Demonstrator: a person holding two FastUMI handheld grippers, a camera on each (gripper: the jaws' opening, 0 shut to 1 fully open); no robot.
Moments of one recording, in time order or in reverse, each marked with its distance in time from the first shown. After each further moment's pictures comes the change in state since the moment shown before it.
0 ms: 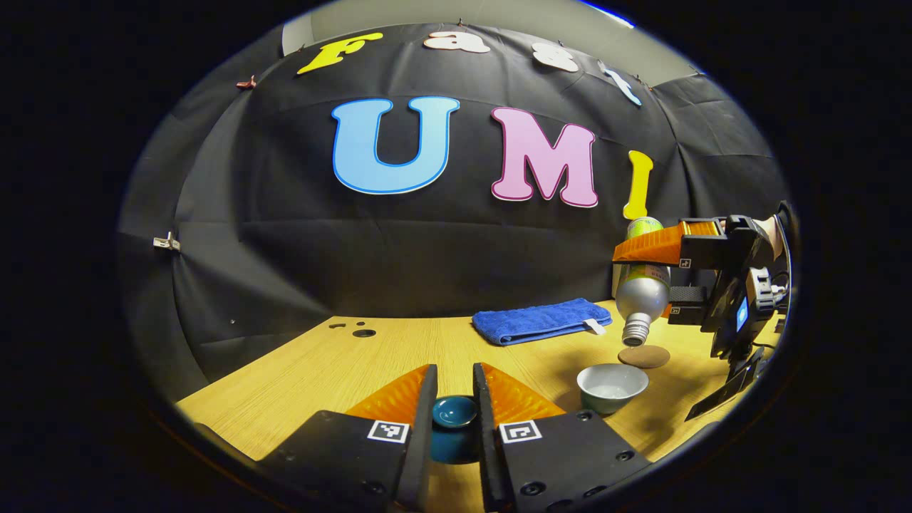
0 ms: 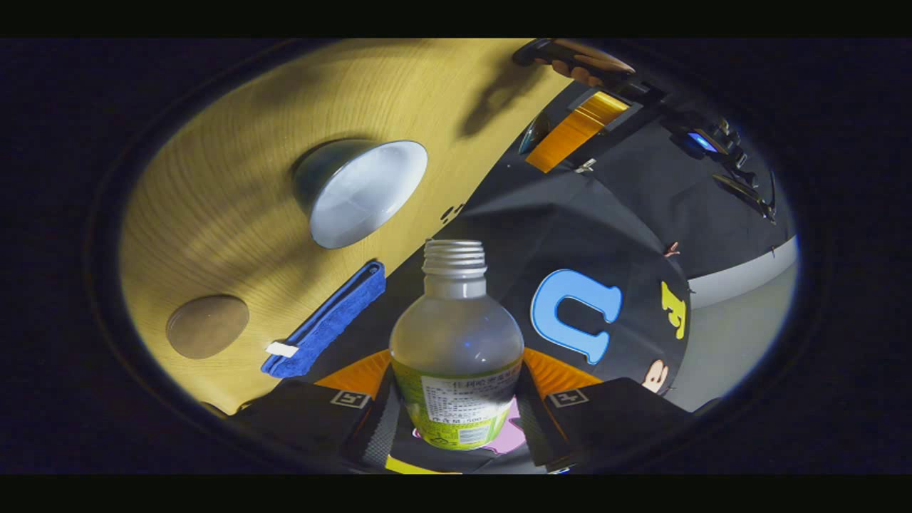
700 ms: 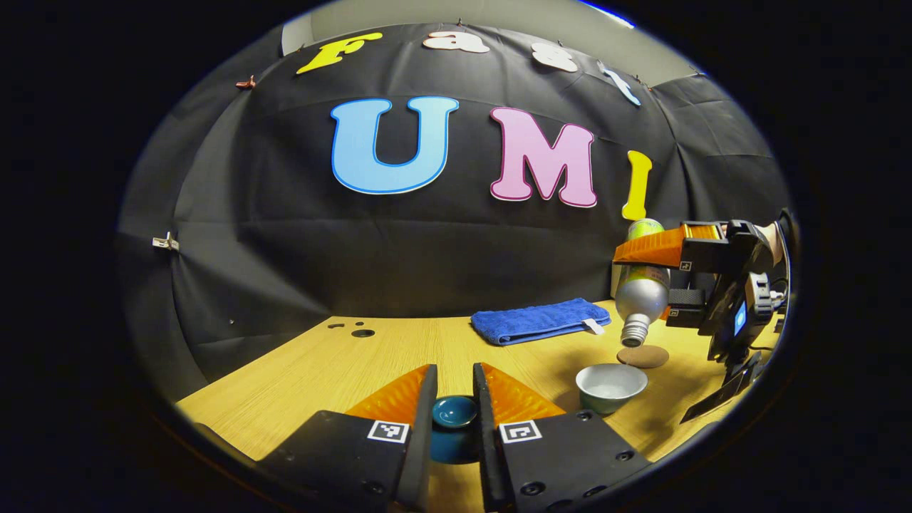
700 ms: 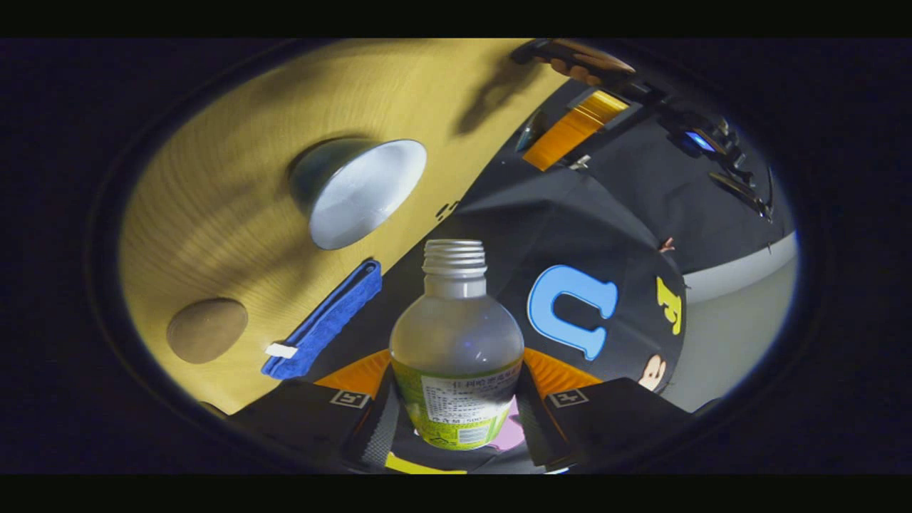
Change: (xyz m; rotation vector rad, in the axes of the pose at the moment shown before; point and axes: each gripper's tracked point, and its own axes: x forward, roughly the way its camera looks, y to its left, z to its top) left arm 0.000 -0.001 0.000 0.001 -0.001 -0.003; right arm -0.005 0.000 -0.004 0.064 0.046 -0.032
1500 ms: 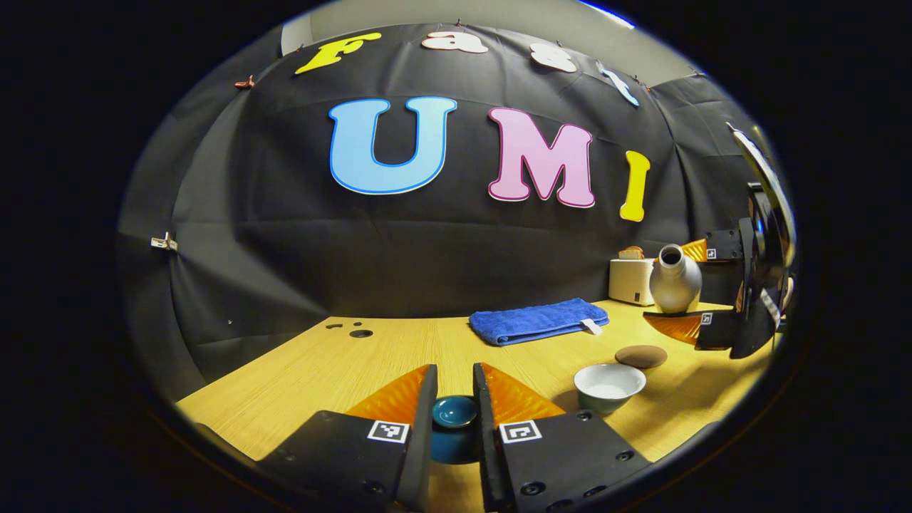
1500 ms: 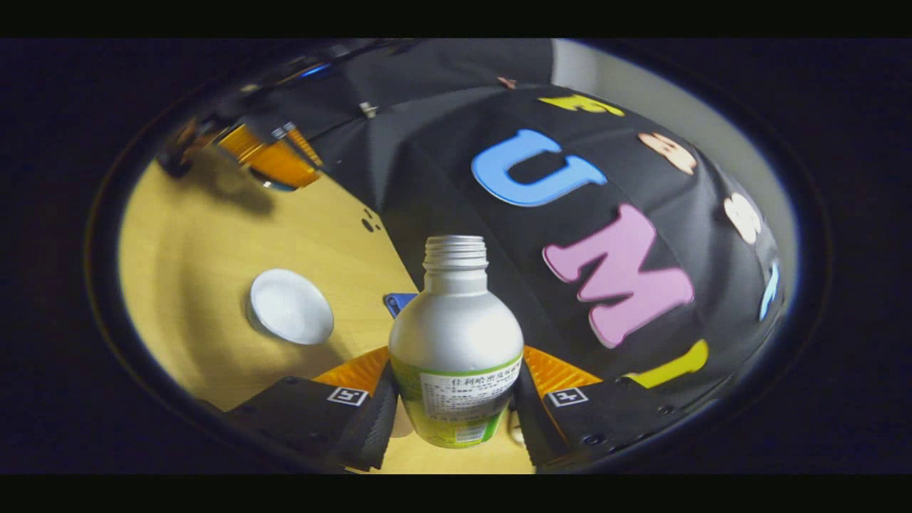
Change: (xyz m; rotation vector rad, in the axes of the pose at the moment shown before) left arm 0.001 -0.002 0.000 0.001 -0.002 -0.009; right arm -0.051 0.022 -0.016 1.265 0.261 0.074
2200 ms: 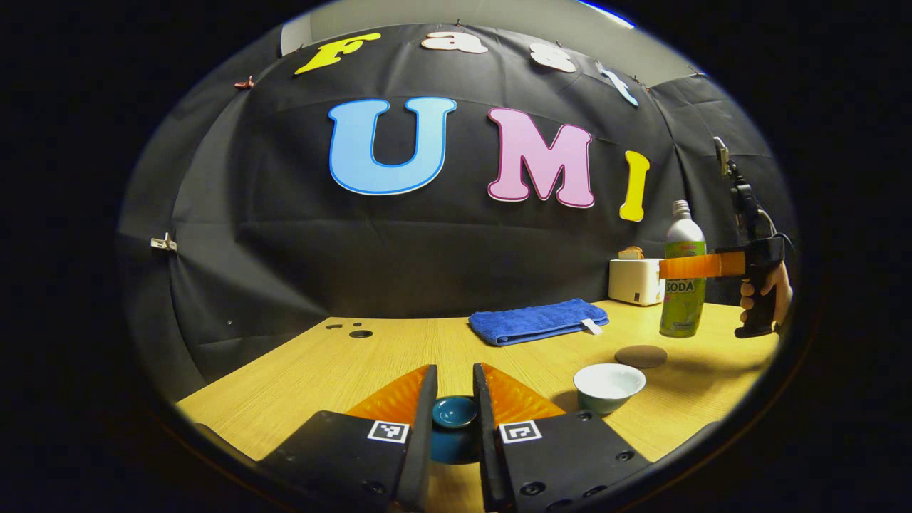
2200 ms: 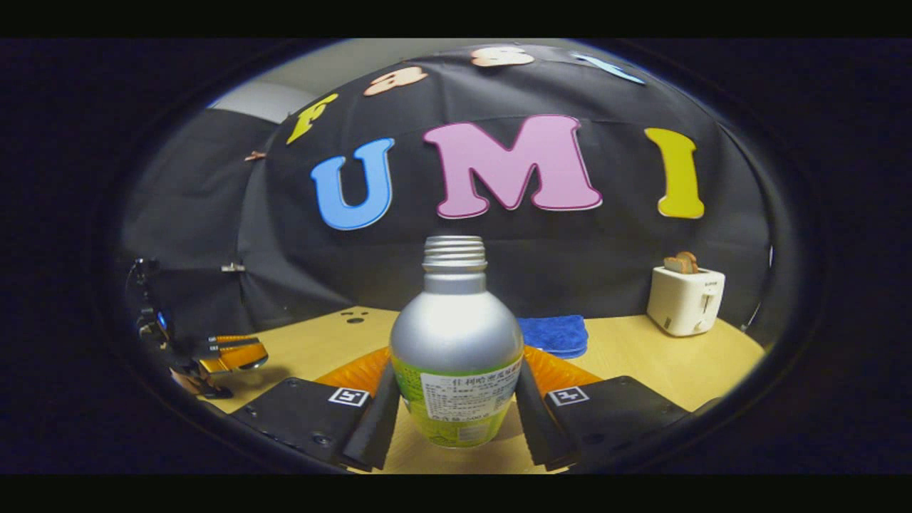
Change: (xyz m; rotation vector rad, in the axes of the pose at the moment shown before) left arm -0.001 0.000 0.000 0.001 -0.002 0.000; right arm 0.010 -0.049 -0.015 1.005 -0.026 -0.005
